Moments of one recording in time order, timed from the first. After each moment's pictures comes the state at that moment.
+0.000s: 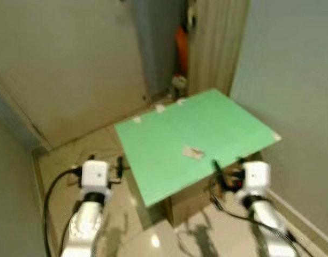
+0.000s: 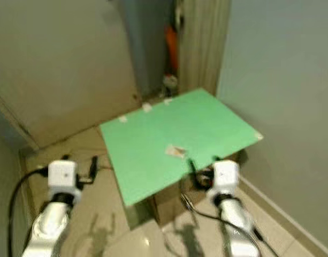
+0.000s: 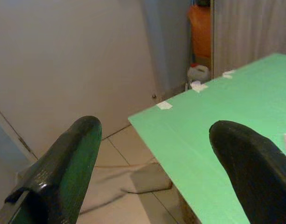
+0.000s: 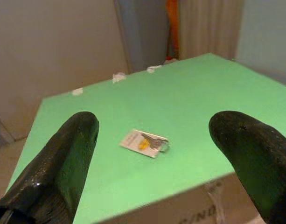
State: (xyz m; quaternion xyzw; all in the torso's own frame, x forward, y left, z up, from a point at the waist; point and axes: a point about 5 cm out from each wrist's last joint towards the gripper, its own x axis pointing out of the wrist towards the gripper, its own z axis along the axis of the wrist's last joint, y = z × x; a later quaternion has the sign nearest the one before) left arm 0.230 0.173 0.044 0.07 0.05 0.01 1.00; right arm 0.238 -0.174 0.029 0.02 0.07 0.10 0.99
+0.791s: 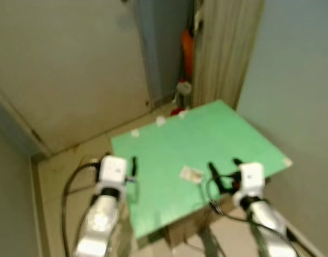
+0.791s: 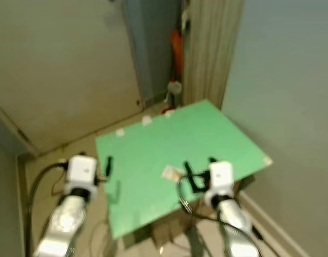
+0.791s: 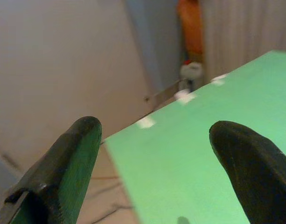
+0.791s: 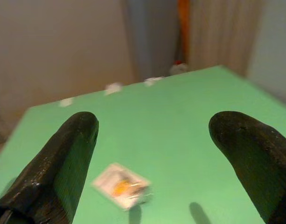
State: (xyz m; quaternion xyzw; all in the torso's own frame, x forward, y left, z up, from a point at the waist) left arm 0.243 0.142 0.043 0.09 0.07 -0.03 0.99; right arm 0.237 -0.176 0.028 0.00 0.08 0.11 0.99
